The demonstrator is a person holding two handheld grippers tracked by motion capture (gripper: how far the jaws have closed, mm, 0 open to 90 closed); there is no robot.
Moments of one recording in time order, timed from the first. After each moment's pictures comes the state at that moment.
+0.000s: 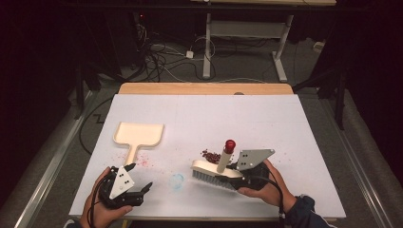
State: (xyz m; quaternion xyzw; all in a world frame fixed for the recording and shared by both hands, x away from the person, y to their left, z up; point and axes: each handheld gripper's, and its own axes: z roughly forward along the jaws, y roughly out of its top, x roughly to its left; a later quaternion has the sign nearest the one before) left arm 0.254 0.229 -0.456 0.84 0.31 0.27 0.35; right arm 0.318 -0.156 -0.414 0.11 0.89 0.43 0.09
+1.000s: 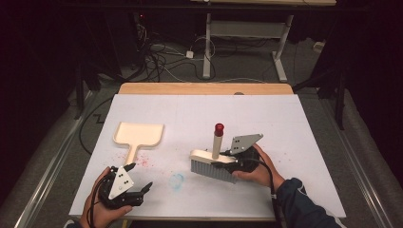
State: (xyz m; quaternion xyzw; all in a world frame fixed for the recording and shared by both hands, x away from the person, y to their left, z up) left arm 0.254 0.229 -0.456 0.84 0.30 0.27 0.36; right arm 0.374 -0.150 -0.434 0.10 0.89 0.44 0.07
